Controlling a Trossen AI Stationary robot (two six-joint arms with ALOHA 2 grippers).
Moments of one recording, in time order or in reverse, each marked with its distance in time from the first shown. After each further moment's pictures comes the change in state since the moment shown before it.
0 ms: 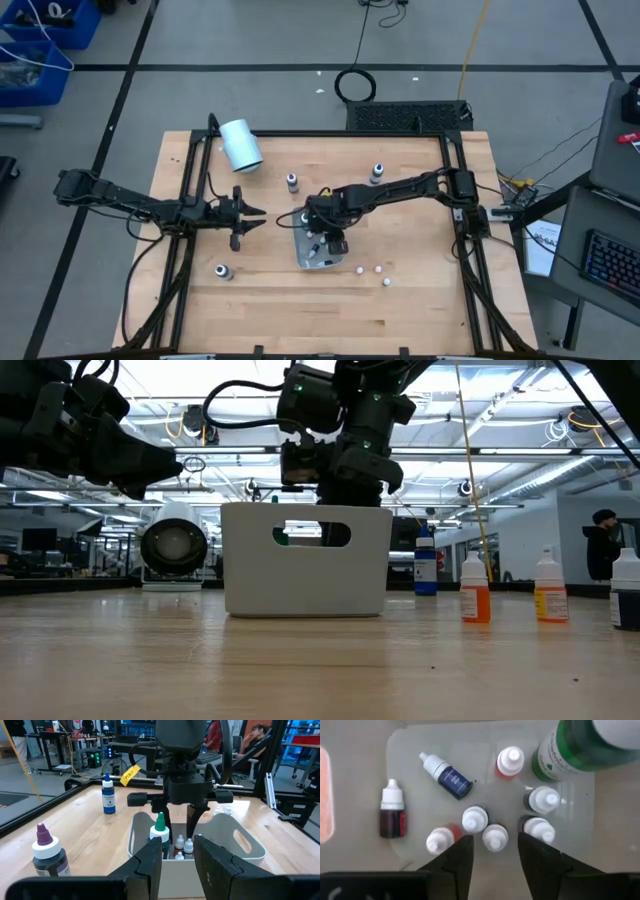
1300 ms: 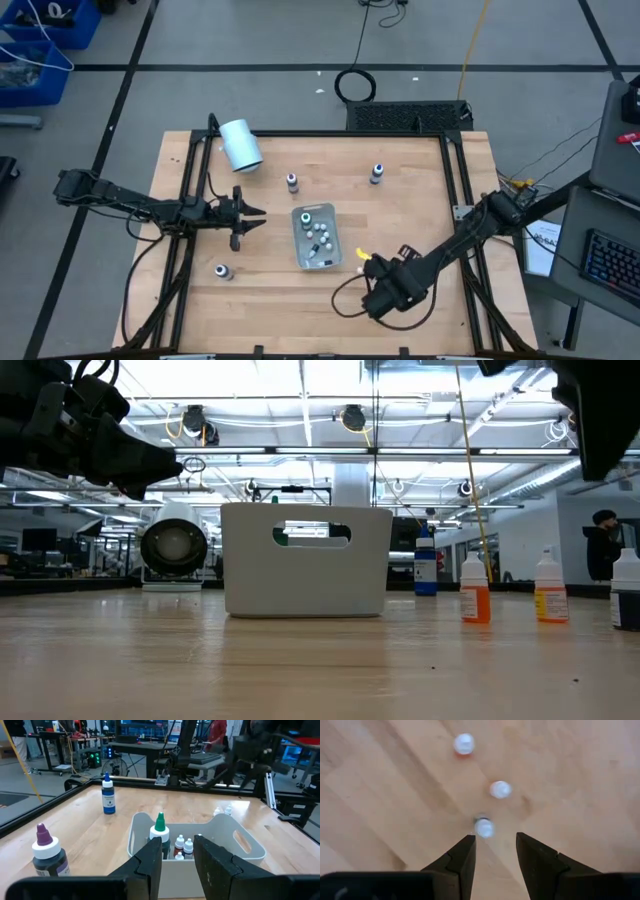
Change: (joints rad) left arm 0.000 0.000 0.000 0.000 0.000 0.000; right arm 0.606 -0.196 -0.015 -0.613 0.321 1.350
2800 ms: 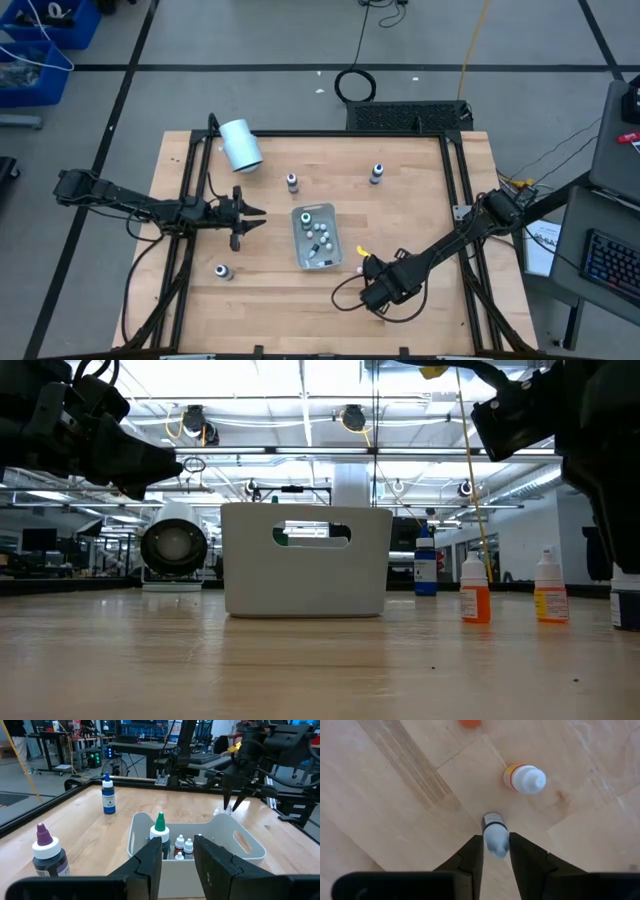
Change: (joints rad) left arm 0.000 0.000 0.000 0.000 0.000 0.000; right arm -0.035 -0.003 -0.240 0.296 -0.121 -0.068
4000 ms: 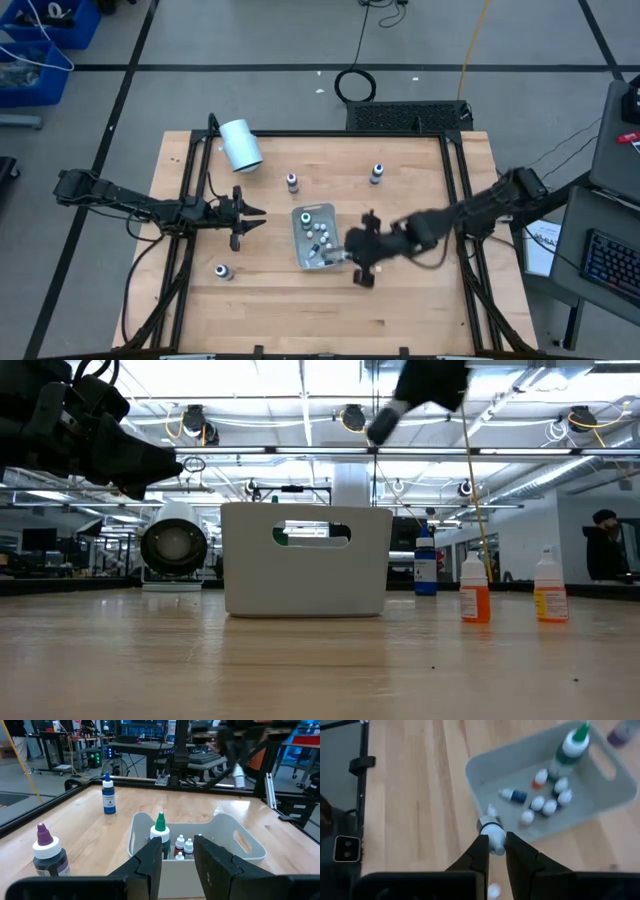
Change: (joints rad) left arm 0.000 0.000 0.000 0.000 0.000 0.000; right arm -0.197 -0.283 0.007 0.413 0.164 -0.636
